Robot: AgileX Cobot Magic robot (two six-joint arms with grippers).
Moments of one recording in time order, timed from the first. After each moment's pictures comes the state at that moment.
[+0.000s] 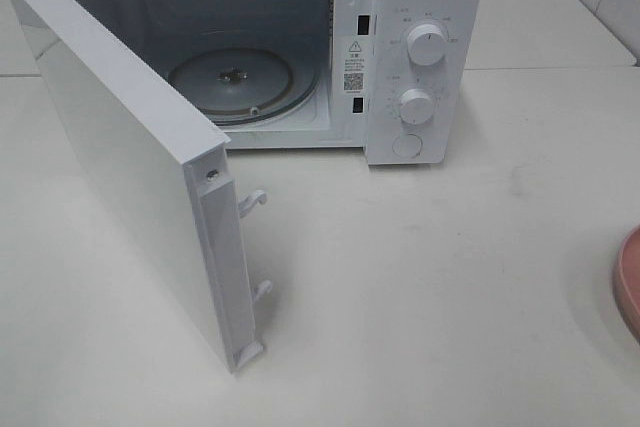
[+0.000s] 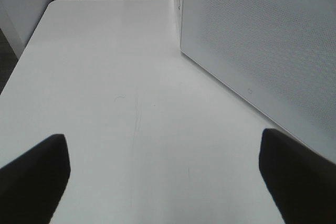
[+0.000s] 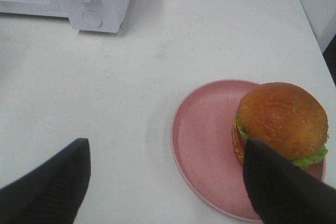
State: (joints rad) left arm 0.03 0.00 -0.50 -0.08 1.04 0.07; right arm 0.15 0.00 -0.51 -0.10 1.04 0.13
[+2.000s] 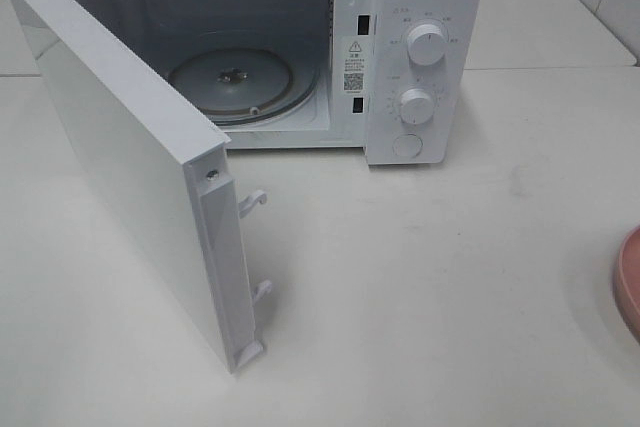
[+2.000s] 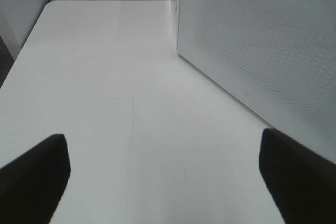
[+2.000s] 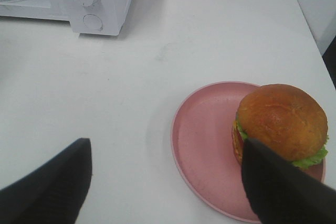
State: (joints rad) left arm 0.03 0.00 -0.51 -0.09 1.03 0.07; right arm 0.15 0.00 -0.51 -0.10 1.04 0.13
